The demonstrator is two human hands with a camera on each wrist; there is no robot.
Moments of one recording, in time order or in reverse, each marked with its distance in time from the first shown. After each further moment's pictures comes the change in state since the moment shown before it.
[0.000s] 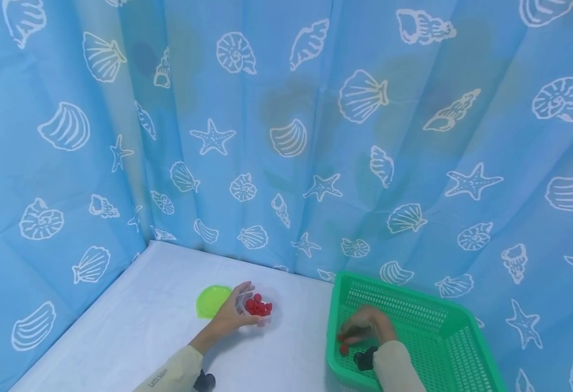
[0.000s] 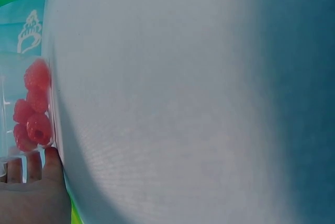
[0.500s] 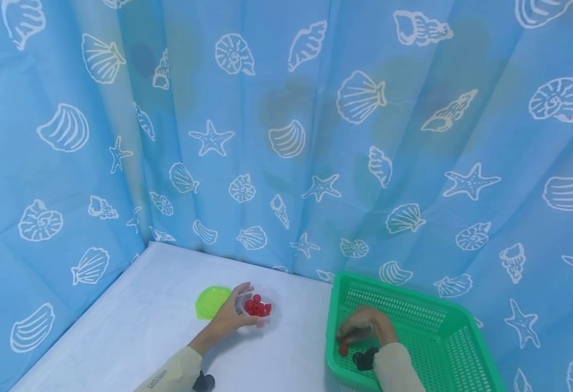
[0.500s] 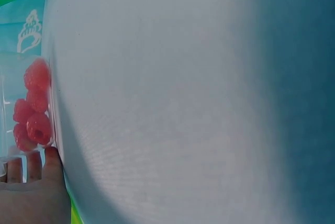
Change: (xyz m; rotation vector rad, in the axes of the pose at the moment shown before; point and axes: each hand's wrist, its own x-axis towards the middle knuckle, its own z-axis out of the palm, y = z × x) left_hand -0.001 0.001 0.000 -0.006 0.002 0.005; right_hand -0.003 0.001 -0.003 0.001 -0.100 -0.085
